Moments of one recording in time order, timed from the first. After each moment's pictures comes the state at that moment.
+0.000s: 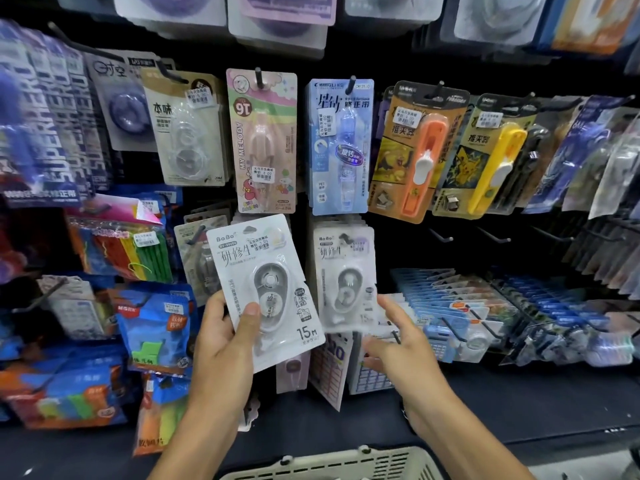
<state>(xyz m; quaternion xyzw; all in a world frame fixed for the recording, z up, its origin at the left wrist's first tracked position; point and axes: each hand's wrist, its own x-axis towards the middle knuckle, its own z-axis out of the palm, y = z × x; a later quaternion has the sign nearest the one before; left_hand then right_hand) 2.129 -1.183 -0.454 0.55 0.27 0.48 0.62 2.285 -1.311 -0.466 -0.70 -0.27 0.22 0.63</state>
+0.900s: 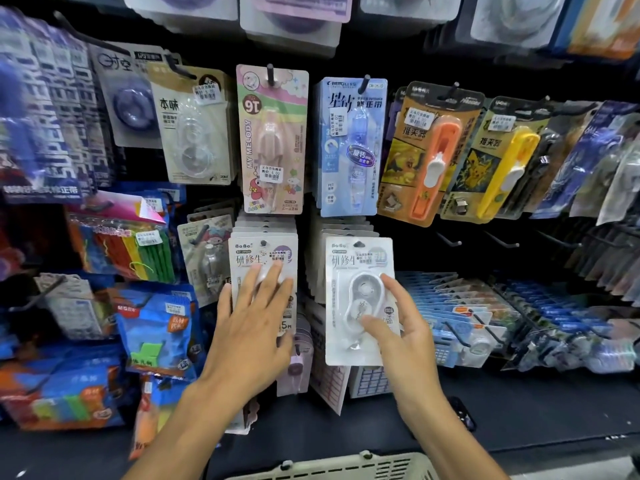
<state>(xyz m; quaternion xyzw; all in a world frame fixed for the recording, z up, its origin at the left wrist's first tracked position) 2.154 -1.128 -0.477 0.93 0.30 0.19 -0.01 2.290 -1.287 -0.476 -0.64 -0.30 0.13 0.70</state>
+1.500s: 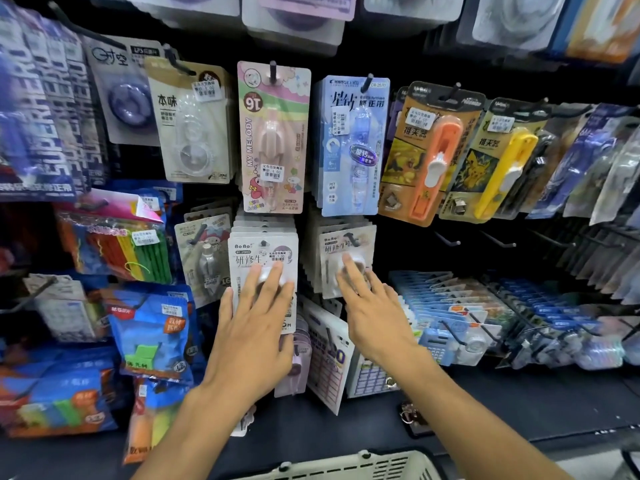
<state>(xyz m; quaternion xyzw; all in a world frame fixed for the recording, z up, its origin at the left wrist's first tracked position) 2.153 -1.129 -0.481 0.94 0.30 0.17 -0.01 2.345 -1.233 -0.488 -0.85 -0.52 -0.10 0.06</state>
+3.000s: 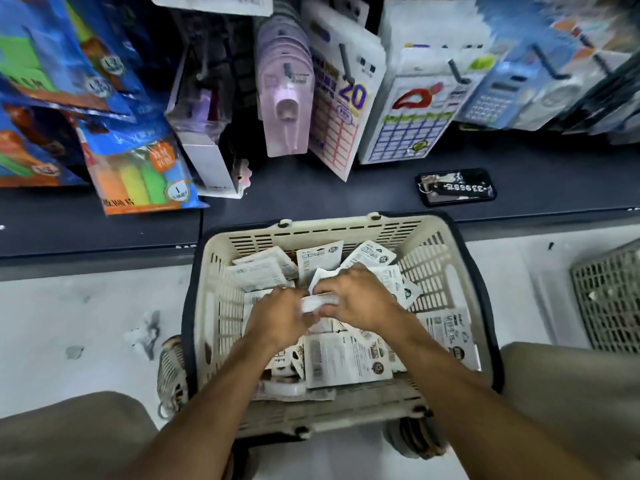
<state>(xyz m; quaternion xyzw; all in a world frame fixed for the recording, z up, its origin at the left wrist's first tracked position) 2.096 -1.248 -0.794 0.88 0.32 -0.14 0.31 2.248 -1.349 -0.776 -0.76 -0.56 0.28 0.15</state>
